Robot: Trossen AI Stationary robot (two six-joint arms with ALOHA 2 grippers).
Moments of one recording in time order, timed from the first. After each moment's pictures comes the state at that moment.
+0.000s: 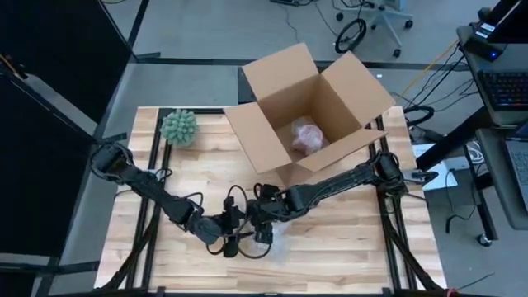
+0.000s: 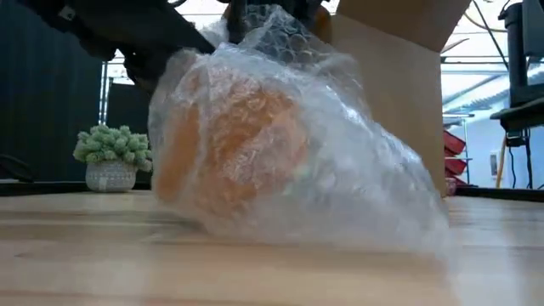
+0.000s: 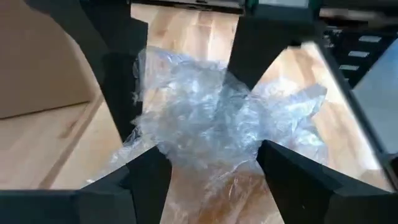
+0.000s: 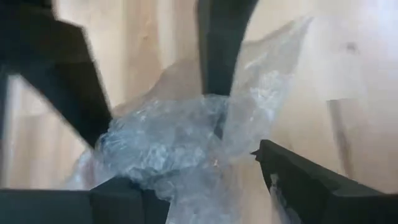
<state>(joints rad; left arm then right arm) -0.56 1.62 0.74 0.24 -0.53 -0.41 0.28 2.08 1.72 -0.64 0.20 0.38</state>
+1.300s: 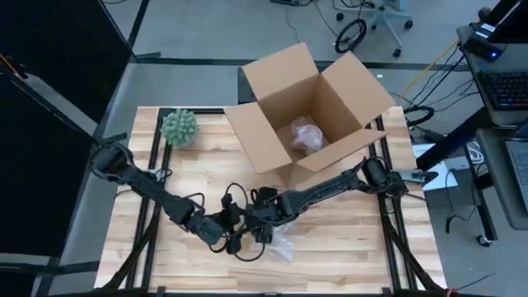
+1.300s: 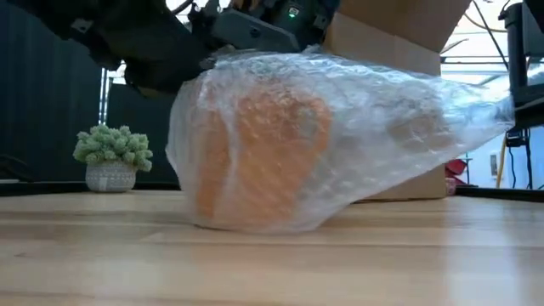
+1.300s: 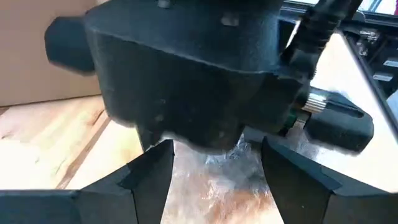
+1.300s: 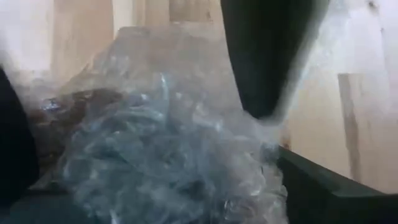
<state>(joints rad) -0.55 1.64 0.75 0.21 -0.60 -0.49 0.28 2.17 1.77 -0.72 0.20 0.33</state>
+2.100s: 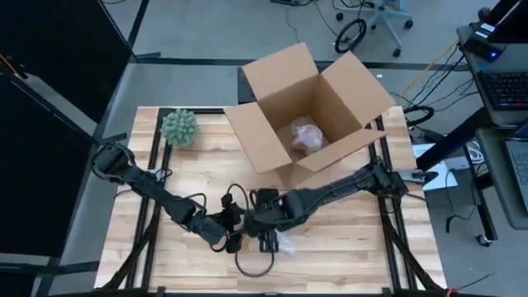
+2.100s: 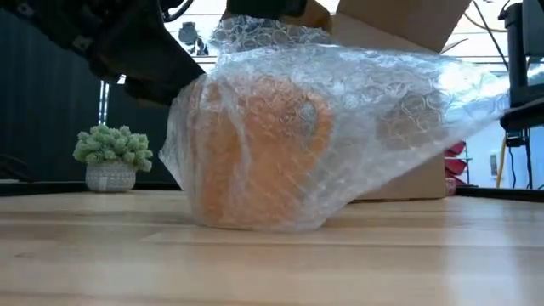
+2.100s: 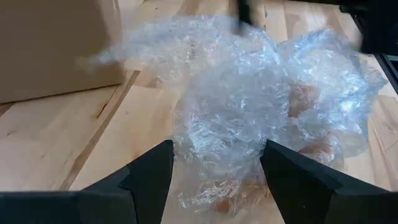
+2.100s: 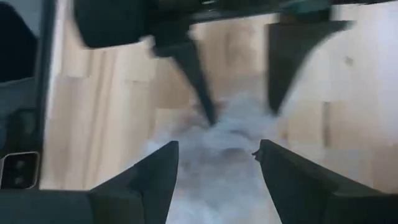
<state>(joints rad) -0.55 1.64 0.75 0.21 -0.59 -0.47 0.37 2.19 2.13 -1.08 0.16 0.29</state>
